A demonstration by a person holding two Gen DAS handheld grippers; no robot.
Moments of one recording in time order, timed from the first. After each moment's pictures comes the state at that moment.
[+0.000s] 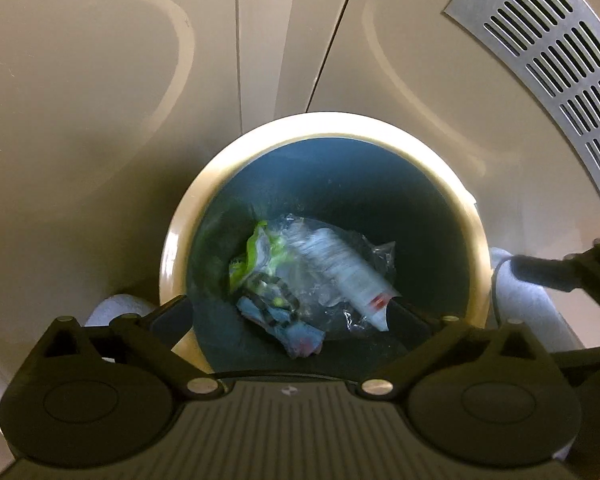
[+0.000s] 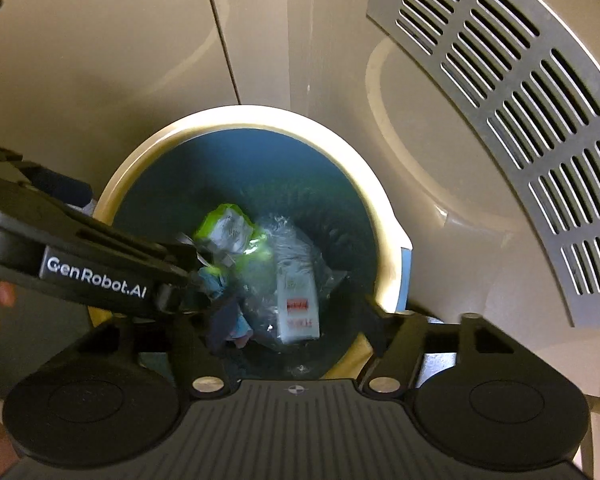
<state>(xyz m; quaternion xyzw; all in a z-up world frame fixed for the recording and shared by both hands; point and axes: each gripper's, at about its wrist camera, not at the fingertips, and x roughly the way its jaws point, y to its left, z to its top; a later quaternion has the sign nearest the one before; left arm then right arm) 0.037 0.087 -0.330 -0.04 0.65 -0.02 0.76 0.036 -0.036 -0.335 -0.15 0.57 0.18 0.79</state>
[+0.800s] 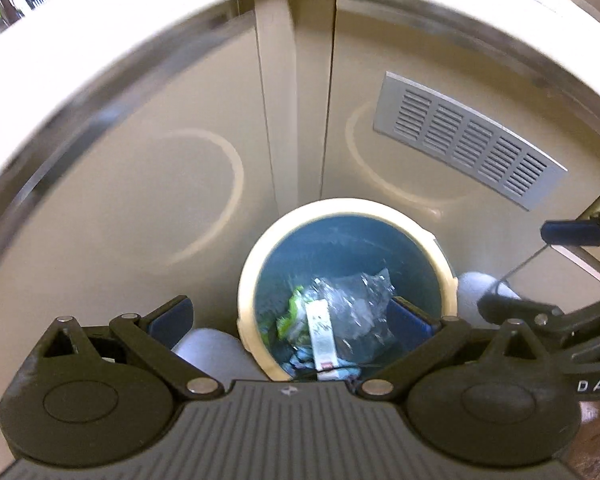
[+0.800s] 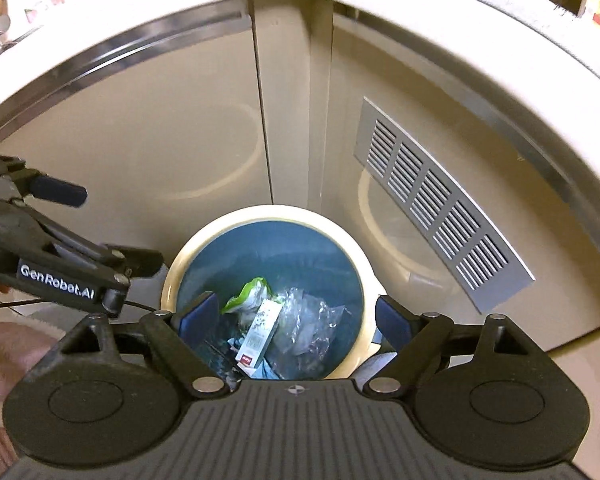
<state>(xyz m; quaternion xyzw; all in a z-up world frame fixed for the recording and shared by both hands) -0.074 0.078 -0.195 0.04 0.50 0.01 0.87 -0.066 -0.078 -0.217 -0.11 0.42 0.22 0.87</state>
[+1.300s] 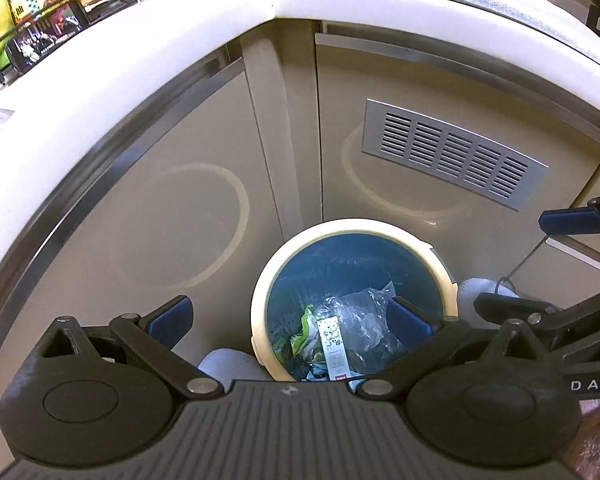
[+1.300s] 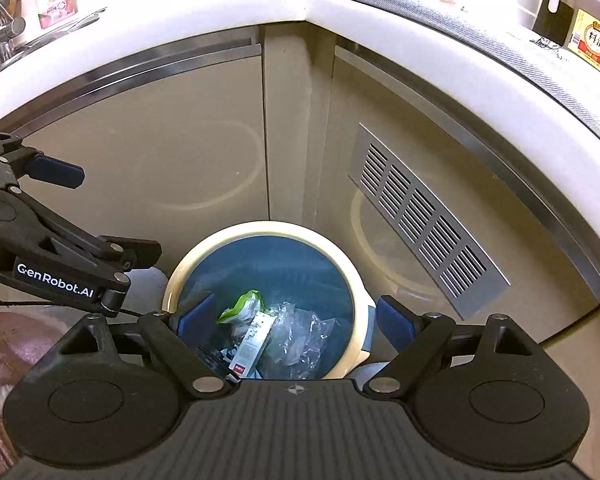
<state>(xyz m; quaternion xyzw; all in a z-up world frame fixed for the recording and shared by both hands) -0.096 0.067 -0.173 0.08 0.46 0.01 0.88 -0.088 -0.081 -0.207 -0.13 0.39 0.22 0.88</state>
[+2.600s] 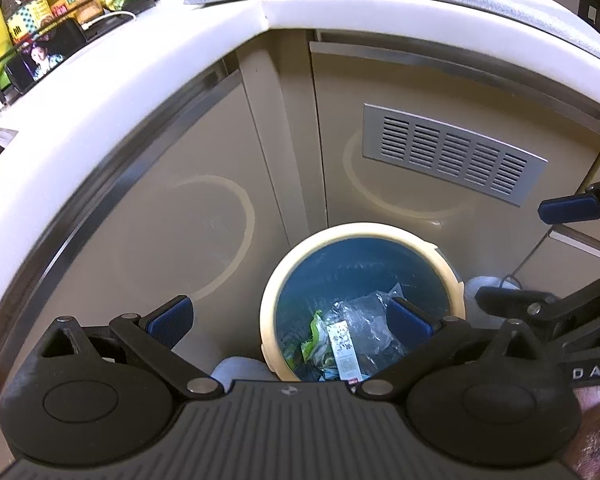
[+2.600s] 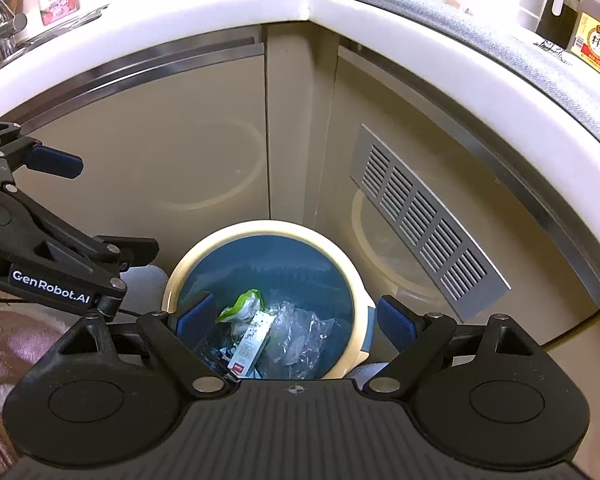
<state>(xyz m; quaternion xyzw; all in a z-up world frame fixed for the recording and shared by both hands) -0.101 0.066 -0.170 0.10 0.45 0.01 0.89 -0.084 -0.079 -0.207 -0.13 0.39 0.22 0.89</state>
